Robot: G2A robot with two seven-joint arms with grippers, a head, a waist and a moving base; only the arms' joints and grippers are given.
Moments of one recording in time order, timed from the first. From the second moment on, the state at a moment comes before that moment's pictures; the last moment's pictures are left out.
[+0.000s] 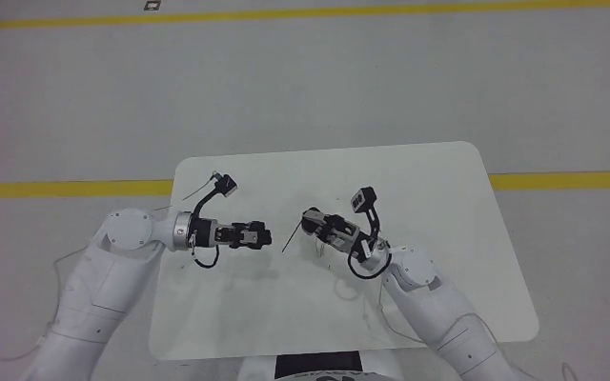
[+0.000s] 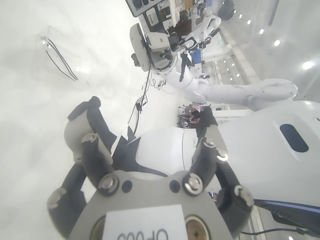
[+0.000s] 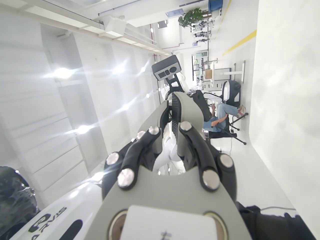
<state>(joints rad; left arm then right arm) 1.30 -0.93 -1.28 -1.56 -0.36 -0.34 -1.30 -1.43 -1.26 1.03 -1.50 0.57 -0.29 0.65</state>
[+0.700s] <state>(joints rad) 1.32 -0.99 -1.24 -1.54 -0.55 -0.34 -1.16 -1.50 -1.30 1.05 -1.59 0.56 -0.34 0.42</state>
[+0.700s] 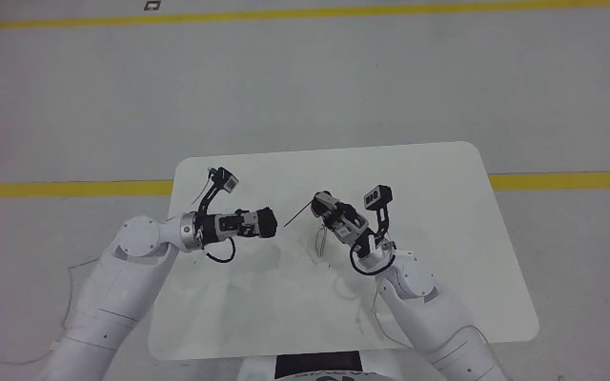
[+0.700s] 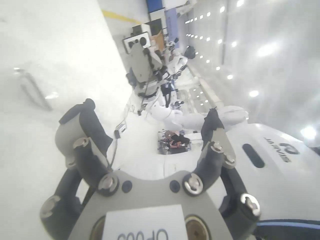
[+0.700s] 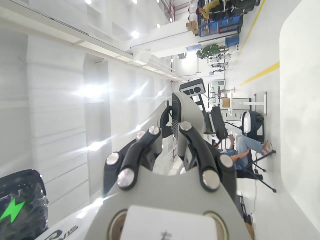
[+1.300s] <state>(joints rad) 1.32 -1.02 -1.22 -1.52 -0.49 -0.34 -1.03 -1.54 -1.34 1.04 -1.68 0.44 -0.34 0.19</state>
